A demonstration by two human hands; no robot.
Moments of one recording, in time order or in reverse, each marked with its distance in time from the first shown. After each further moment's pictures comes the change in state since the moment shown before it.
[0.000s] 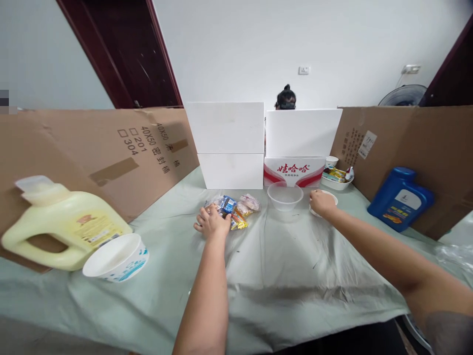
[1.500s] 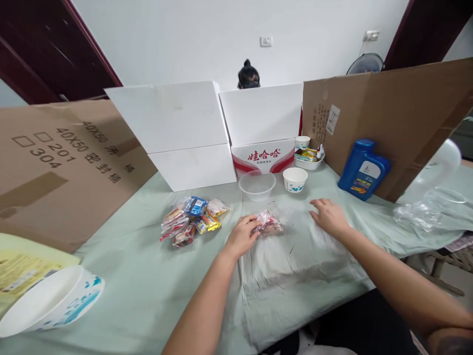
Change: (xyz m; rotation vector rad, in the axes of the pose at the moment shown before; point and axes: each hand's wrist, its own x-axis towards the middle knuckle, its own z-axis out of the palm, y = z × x) left_hand -0.096 0.063 0.043 -0.431 -0.524 1.031; right_hand -0.125 0.076 0.019 0.078 0.030 0.000
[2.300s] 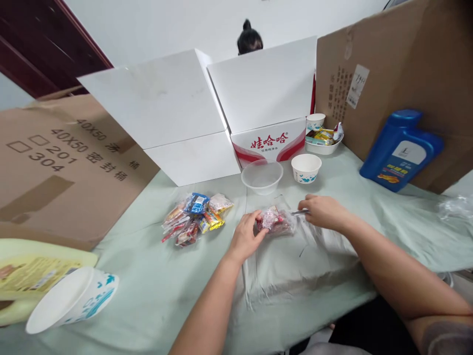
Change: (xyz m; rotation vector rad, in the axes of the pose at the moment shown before) left_hand 0.000 -0.002 0.010 -0.078 0.086 -0.087; right_hand 0.037 -0.049 -0.015 0.059 -0.346 -0.262
